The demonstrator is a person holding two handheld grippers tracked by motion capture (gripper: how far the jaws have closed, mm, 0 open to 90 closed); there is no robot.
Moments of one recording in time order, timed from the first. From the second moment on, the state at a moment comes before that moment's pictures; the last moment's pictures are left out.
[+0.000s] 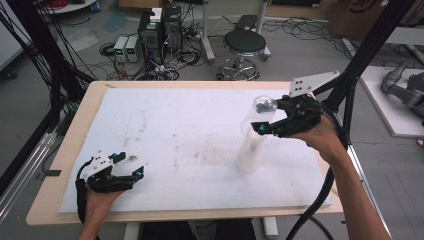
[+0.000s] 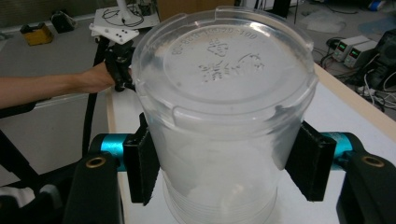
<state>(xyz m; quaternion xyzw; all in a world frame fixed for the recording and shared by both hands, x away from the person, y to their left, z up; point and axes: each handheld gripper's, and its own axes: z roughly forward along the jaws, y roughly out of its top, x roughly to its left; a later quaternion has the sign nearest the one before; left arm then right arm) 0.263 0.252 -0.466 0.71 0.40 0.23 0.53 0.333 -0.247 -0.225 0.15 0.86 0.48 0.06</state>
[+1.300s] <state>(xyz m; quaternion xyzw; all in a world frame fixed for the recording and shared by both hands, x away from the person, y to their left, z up) 0.264 0.253 -0.466 0.71 0.40 0.22 0.54 0.280 -0.157 -0.356 0.13 0.85 0.51 0.03</state>
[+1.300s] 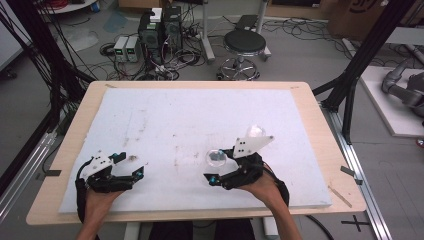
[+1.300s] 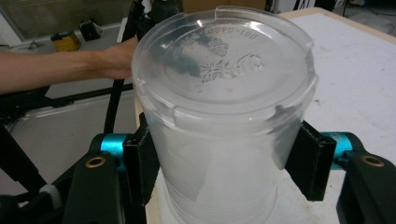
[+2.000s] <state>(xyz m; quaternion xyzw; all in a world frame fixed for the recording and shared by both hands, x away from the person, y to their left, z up) 0.263 0.253 -0.466 0.71 0.39 0.22 0.54 0.284 -0.159 -0.361 0.14 0.84 0.52 0.02</state>
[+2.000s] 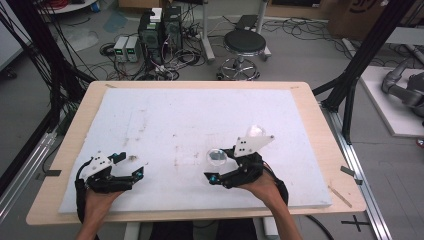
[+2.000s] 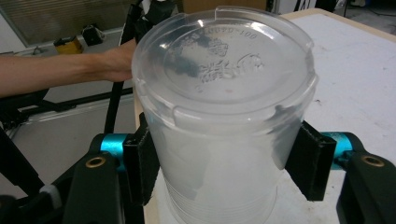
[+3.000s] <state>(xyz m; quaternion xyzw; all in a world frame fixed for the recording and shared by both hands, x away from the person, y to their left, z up) 0.265 0.237 -0.413 0.75 0.21 0.12 0.61 0.286 -0.157 -0.350 0.12 0.83 0.54 0.01</state>
